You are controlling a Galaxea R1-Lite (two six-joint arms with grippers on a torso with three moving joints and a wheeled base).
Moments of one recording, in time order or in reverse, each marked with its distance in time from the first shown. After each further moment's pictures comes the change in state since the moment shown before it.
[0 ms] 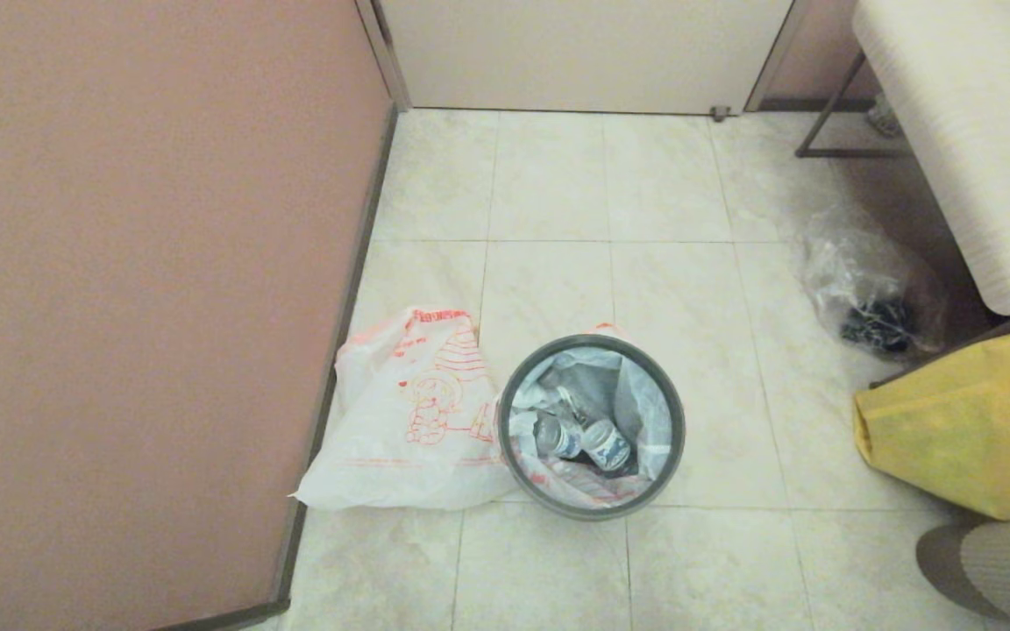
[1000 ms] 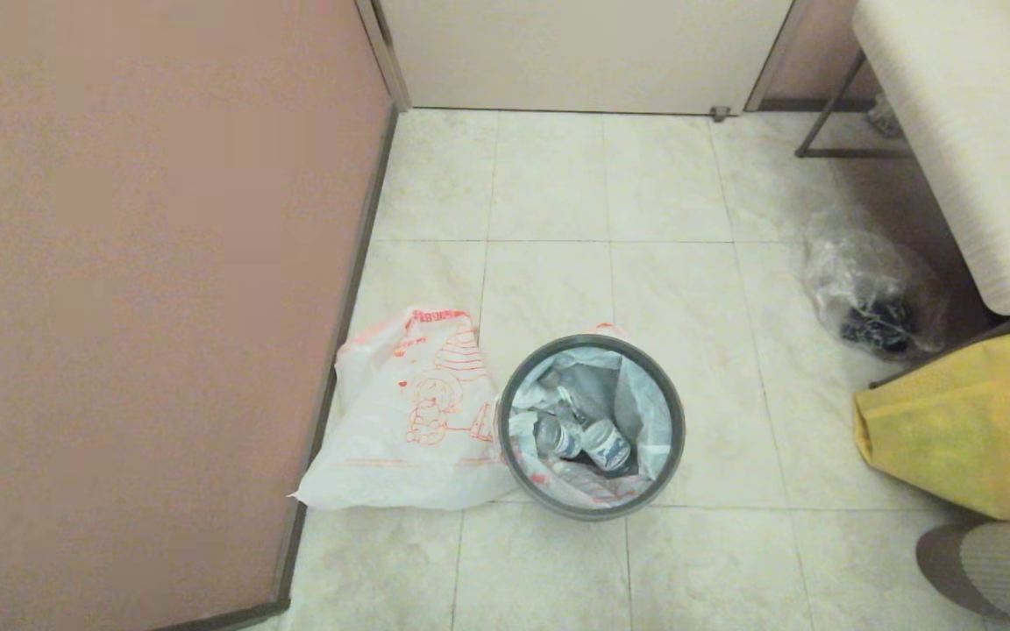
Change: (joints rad) left arm 0.000 0.000 0.000 0.000 0.000 0.000; right arm 0.000 0.000 0.000 0.001 0.000 -0.010
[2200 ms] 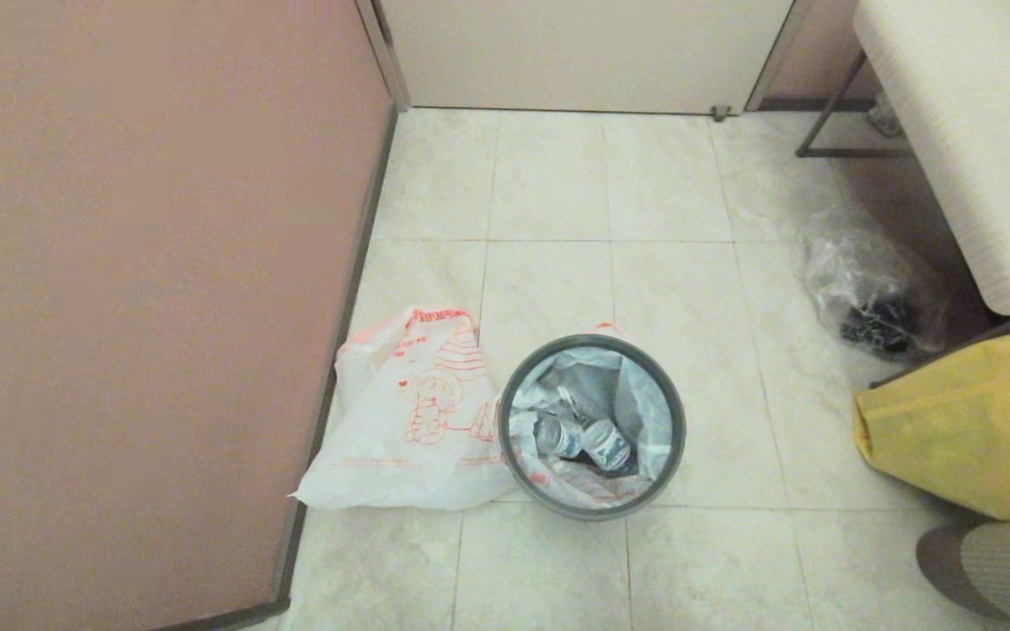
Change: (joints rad) left arm 0.000 0.000 0.000 -0.001 0.000 0.000; right arm 0.027 0.892 -0.771 0.015 0.056 -0.109
